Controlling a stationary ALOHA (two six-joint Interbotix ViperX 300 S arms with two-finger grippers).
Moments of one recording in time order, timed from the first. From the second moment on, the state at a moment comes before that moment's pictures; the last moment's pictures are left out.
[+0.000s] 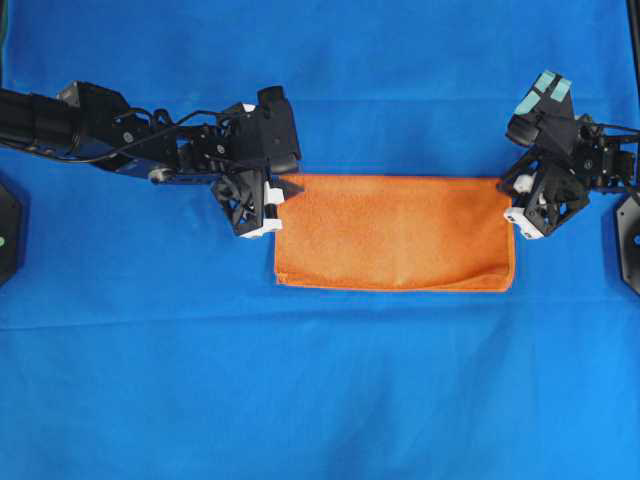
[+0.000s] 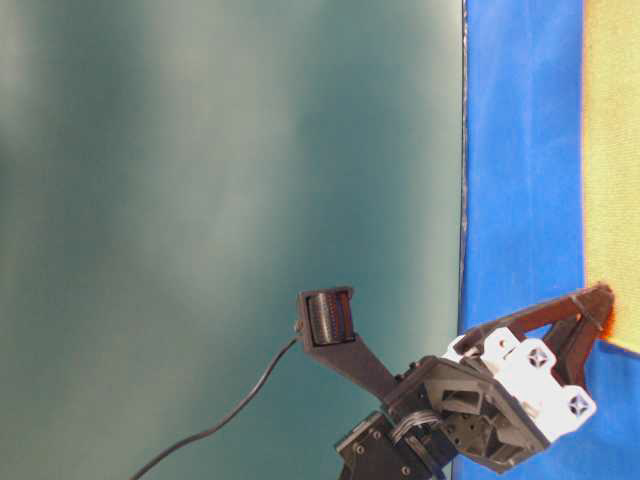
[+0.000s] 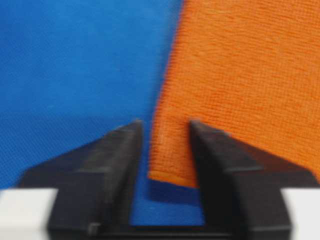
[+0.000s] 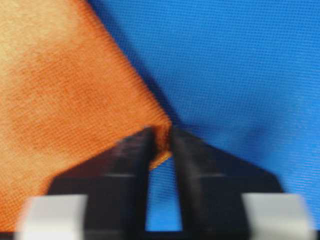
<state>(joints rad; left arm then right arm) 0.19 0.24 0.66 -0.02 -0.06 0.06 -0.30 -0.30 1.19 -0.25 0.13 0.57</state>
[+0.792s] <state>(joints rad) 0.19 0.10 0.60 -0.02 0.17 0.06 -0.28 -0.50 1.16 -0.25 0.23 0.58</state>
